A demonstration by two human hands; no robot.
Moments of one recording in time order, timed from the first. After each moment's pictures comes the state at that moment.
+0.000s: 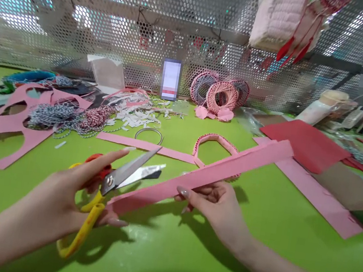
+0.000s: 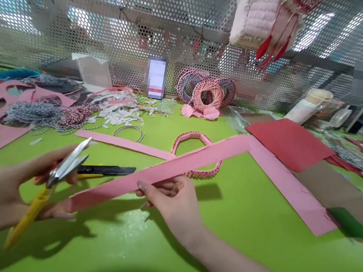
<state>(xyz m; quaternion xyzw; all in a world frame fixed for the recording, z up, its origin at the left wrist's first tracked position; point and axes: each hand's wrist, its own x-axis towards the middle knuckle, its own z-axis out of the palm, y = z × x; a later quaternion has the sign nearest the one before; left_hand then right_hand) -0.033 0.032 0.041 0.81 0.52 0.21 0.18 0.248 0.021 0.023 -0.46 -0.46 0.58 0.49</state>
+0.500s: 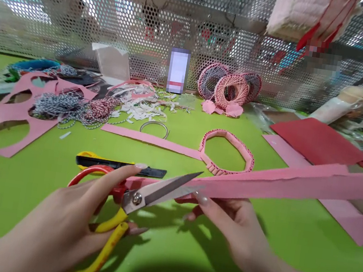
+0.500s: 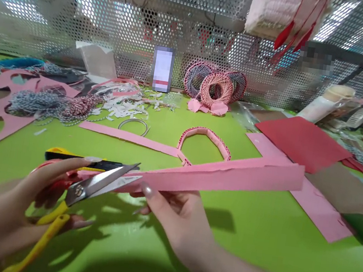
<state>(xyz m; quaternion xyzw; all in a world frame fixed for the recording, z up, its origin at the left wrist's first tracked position) -0.006 0.005 0.036 0.86 0.48 0.20 0.02 0.245 0.003 0.039 -0.41 -0.50 0.59 0.48</state>
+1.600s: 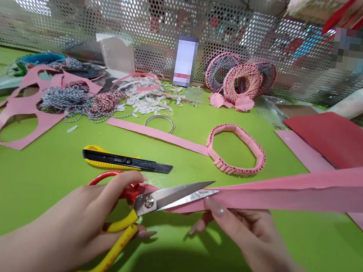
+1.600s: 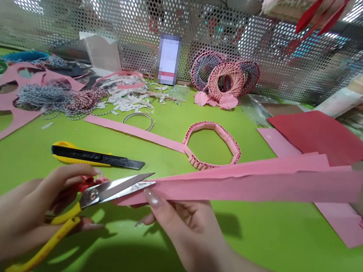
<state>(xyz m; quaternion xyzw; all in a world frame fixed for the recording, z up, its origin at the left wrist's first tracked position) -0.003 0.002 0.034 0.86 0.47 0.14 0.13 0.254 -0.005 0.042 -0.45 -0.51 0.60 0.42</state>
